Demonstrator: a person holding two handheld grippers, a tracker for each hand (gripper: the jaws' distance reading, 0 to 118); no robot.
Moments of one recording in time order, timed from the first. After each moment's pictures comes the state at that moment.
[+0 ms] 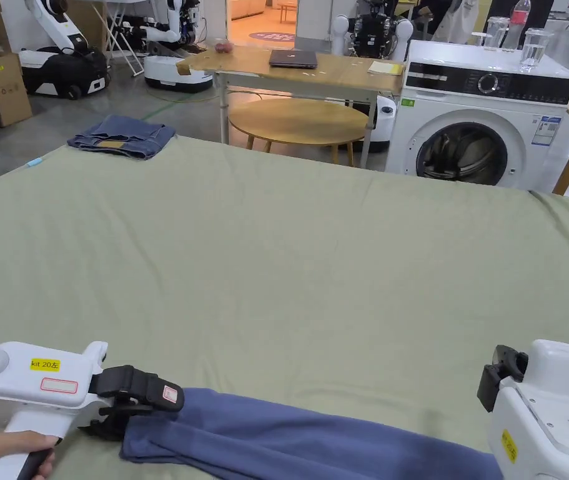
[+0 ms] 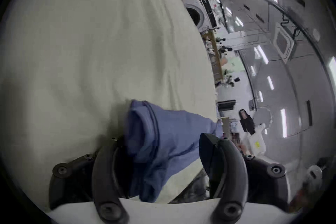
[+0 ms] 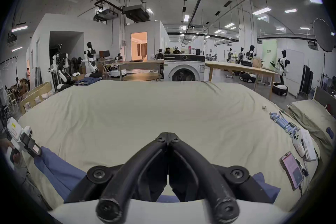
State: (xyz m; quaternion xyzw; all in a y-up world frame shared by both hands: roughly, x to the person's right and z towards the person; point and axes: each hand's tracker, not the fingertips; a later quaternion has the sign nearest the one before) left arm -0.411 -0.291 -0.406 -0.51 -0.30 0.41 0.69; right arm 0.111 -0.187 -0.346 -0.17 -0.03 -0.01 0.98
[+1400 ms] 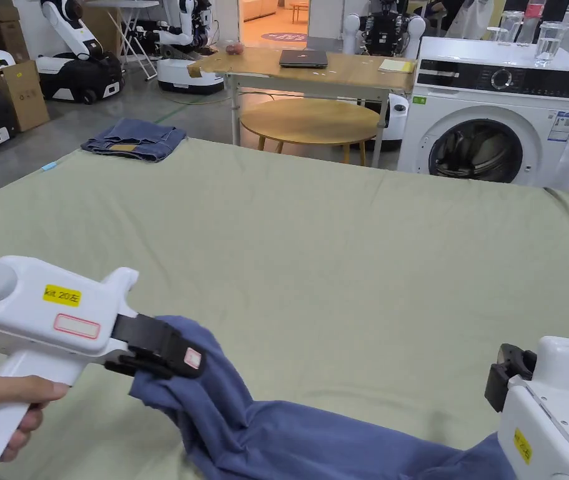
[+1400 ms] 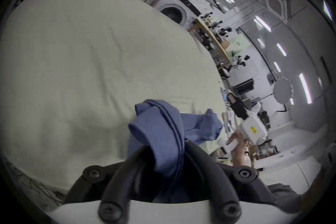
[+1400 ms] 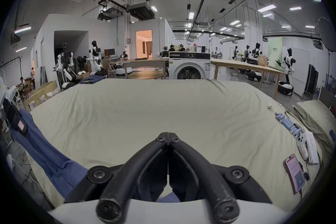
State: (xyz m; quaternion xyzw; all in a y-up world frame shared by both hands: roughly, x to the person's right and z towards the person) left arm -0.350 -0.140 -0.391 -0.50 -0.31 0.25 0.77; right arm 0.118 -0.184 -0.351 -0.18 -0.01 -0.01 0.98
